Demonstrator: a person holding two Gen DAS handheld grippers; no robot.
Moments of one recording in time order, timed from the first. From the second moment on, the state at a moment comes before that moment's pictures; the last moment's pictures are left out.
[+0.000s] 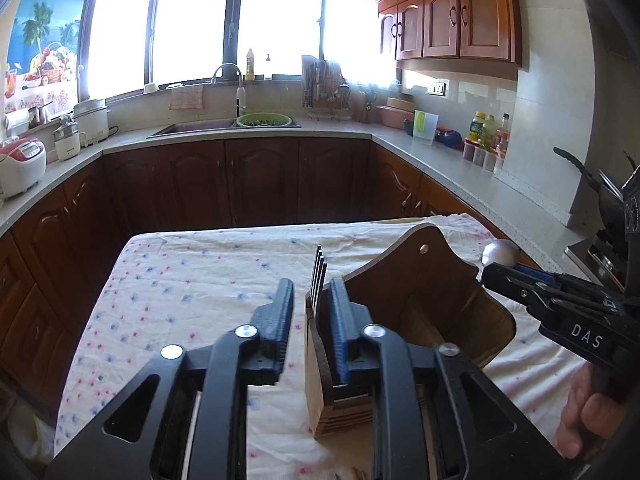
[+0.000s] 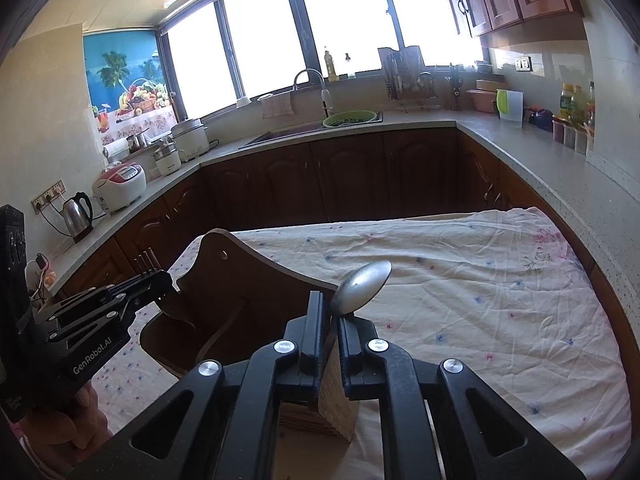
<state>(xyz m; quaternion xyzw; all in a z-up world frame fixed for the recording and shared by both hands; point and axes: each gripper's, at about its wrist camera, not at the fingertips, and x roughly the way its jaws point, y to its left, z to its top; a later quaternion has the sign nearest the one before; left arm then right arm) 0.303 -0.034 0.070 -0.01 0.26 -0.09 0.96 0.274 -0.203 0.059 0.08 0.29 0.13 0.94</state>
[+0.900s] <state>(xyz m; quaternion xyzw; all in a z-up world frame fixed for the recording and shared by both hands) 0.170 0.021 0.042 -0.08 0.30 -0.04 0.95 0.129 -0.262 0.060 0.16 0.23 0.06 0.96</state>
